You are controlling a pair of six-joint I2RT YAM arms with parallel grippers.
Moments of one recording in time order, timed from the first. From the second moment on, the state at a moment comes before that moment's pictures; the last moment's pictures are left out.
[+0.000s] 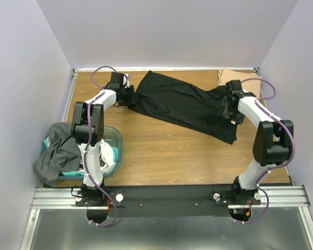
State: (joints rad) left arm -0.15 2.14 1.56 -0.32 0.23 -0.26; right arm 0.06 1.76 1.31 -0.71 0.32 0.44
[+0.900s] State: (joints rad) left arm -0.14 2.06 1.44 -0.26 0.24 -0.26; right arm -0.04 1.50 0.86 -0.64 0.11 0.54
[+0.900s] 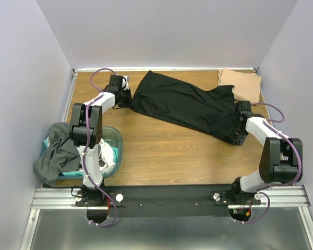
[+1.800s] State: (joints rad) left arm -0.11 2.06 1.43 -0.26 0.25 -0.24; right arm -0.09 1.52 0.82 -0.54 0.07 0.52
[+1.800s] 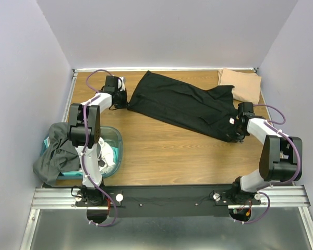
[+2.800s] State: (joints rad) left arm -0.09 1.72 1.10 -0.35 0.19 -0.25; right arm -0.09 1.34 0.88 -0.92 0.11 0.52
